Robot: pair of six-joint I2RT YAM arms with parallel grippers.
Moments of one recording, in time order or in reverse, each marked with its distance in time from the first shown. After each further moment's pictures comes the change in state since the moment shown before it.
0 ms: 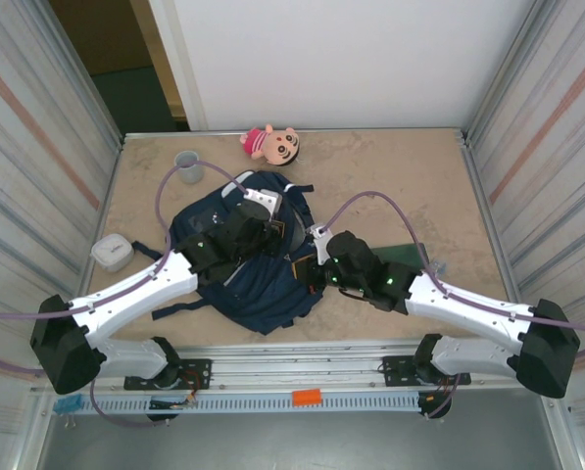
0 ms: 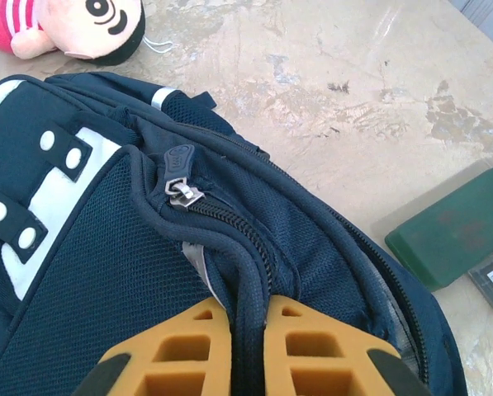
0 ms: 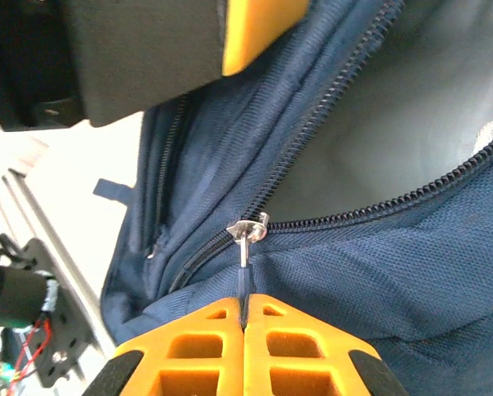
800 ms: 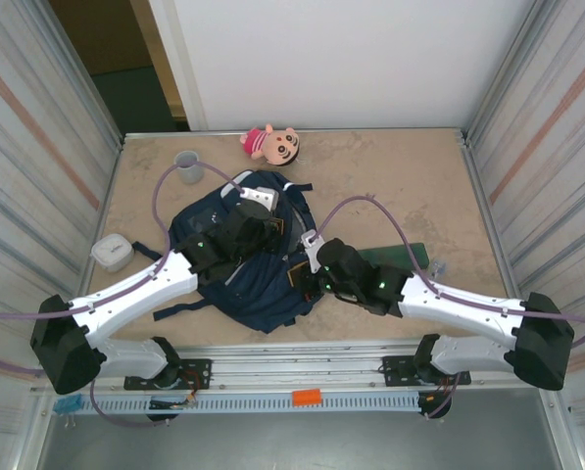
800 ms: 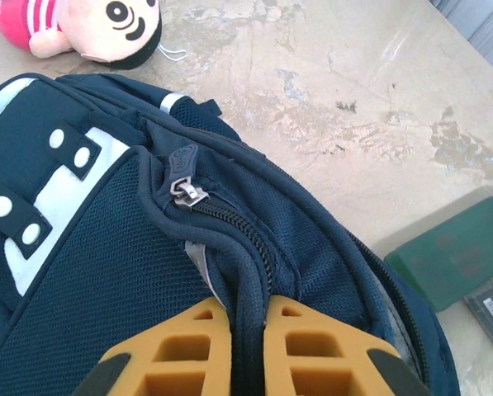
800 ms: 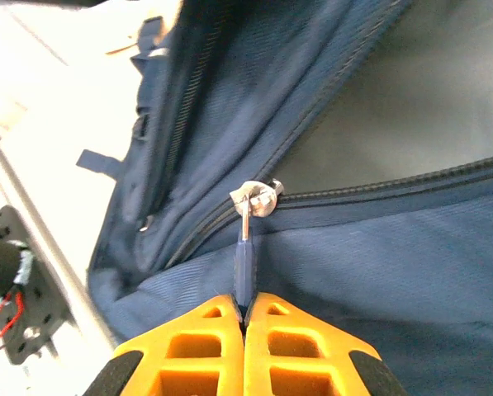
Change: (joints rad) left arm 0.007 0.000 0.000 0.020 -0.032 -0.064; right arm 0.087 0.027 0.005 -0.011 0.054 -0.046
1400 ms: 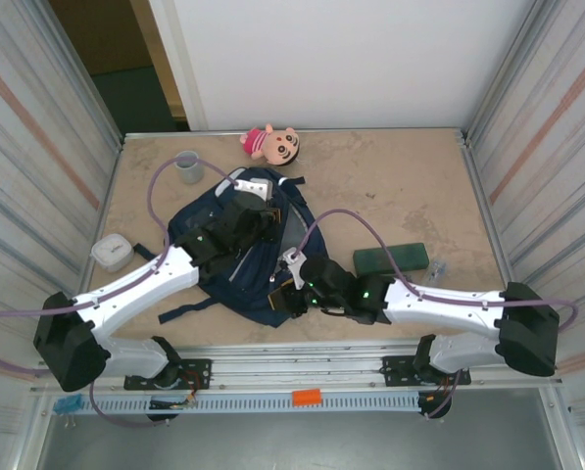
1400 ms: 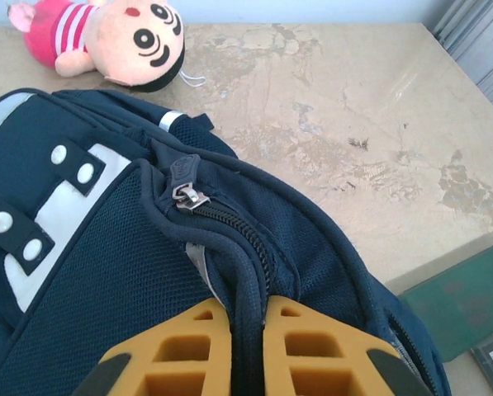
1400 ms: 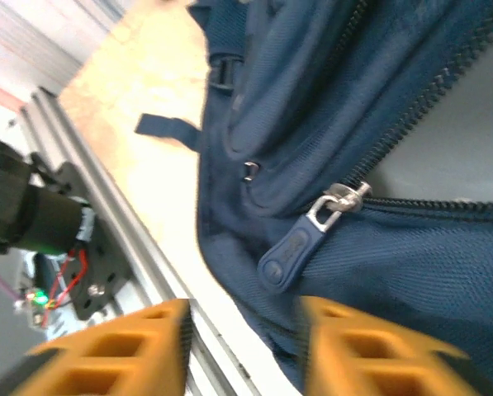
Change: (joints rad) left arm 0.050 0.024 0.012 0.060 0.009 0.009; right arm 0.078 0.073 0.001 0.068 -0.076 0.084
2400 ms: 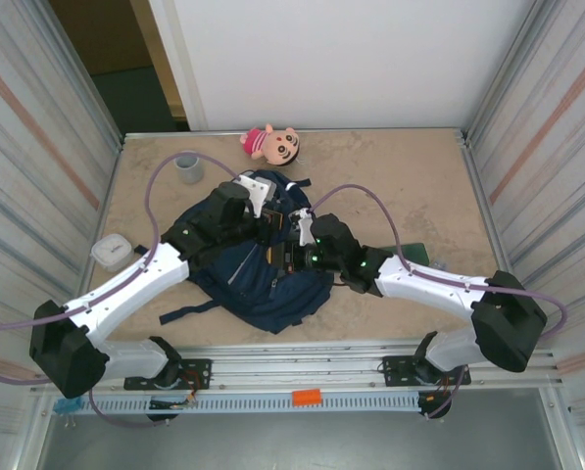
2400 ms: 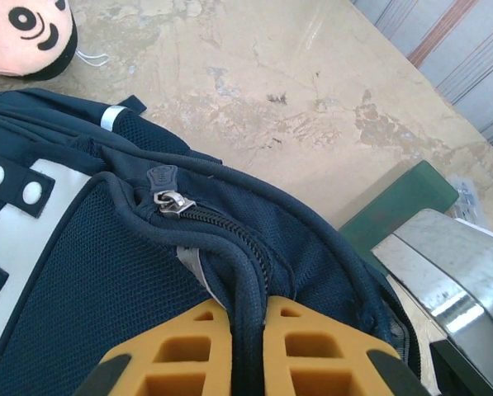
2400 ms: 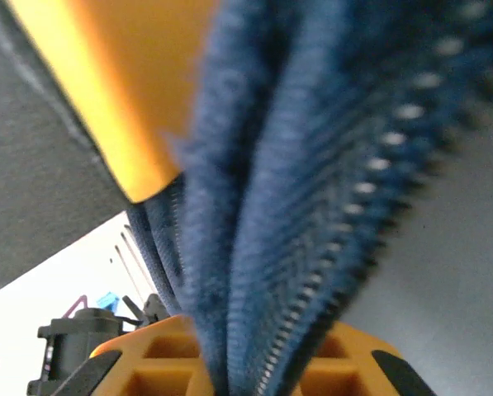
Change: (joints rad) left arm 0.094 -0.031 0.017 -0.053 0.359 0.139; right arm -0.242 0.143 0.076 0.219 -0.211 0.266
